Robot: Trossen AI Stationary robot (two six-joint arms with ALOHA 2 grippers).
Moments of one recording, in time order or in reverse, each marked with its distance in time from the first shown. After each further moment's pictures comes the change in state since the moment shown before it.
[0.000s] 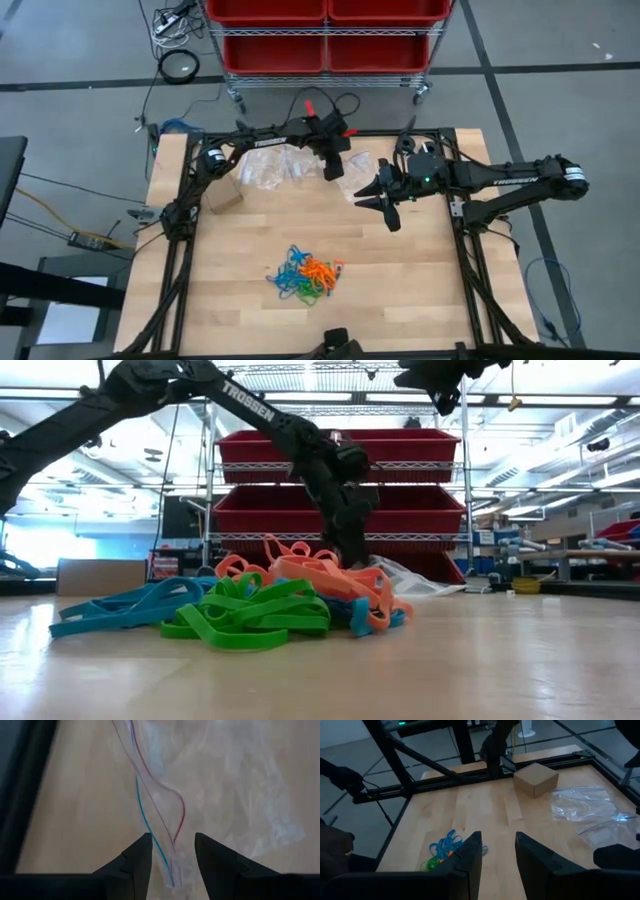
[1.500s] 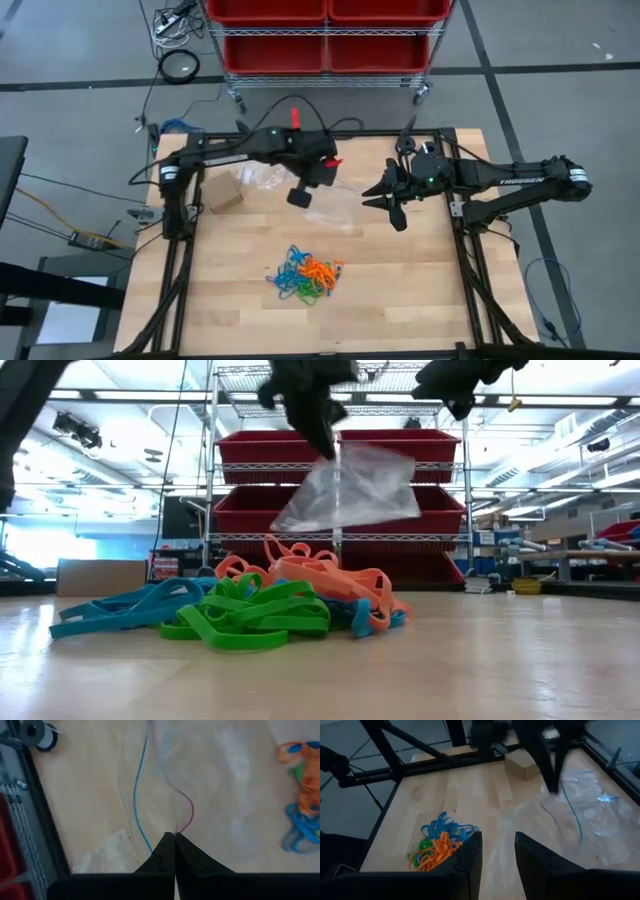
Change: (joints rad) left arm -0.298 -0.407 0.006 -0.477 -0.190 0.344; right arm -0.003 -0.051 0.000 -0.135 0.033 -0.017
